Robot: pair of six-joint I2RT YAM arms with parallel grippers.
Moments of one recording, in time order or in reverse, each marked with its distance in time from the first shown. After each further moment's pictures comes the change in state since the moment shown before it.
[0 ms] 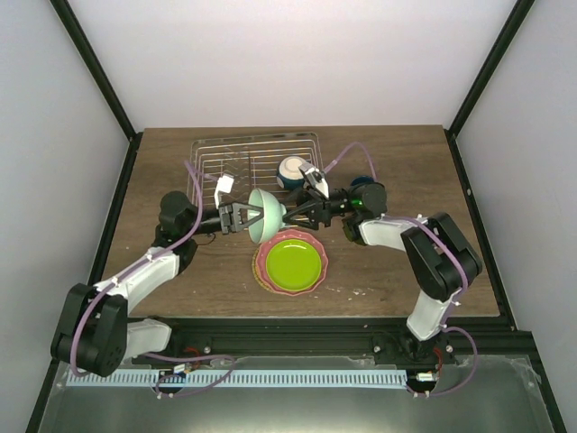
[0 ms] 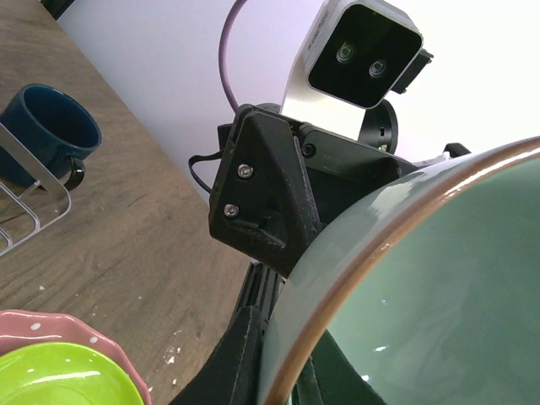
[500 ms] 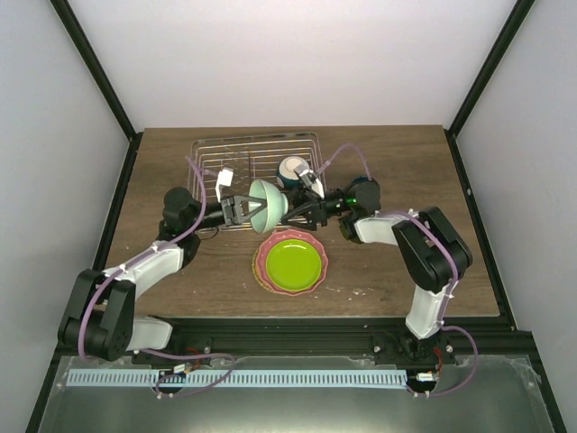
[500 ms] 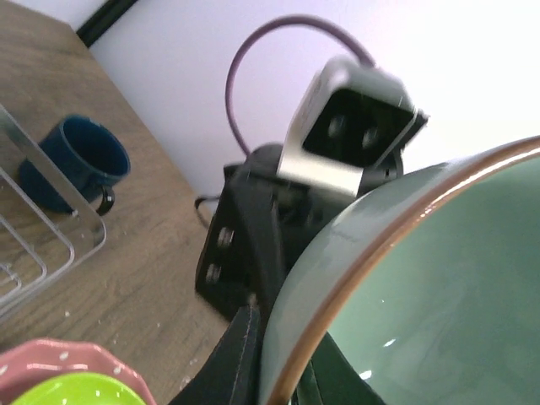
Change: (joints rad) left arm 0.017 0.092 0.020 0.074 -0.034 -0.030; right arm -0.016 0.076 0.036 0.000 -0.031 0.007
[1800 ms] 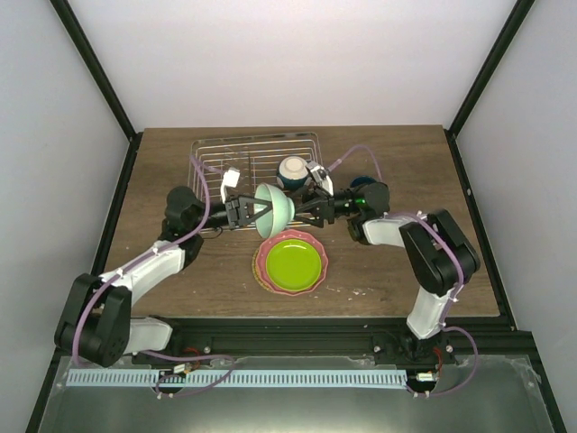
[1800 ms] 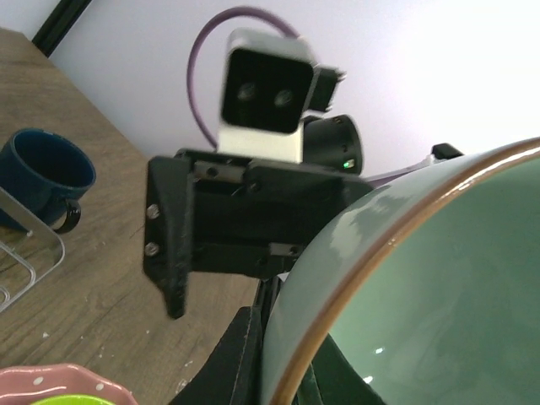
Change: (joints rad) left arm -0.049 -0.042 0.040 -0.027 -0.021 0.073; right arm -0.048 -0.027 -0.057 -0.002 0.030 0.010
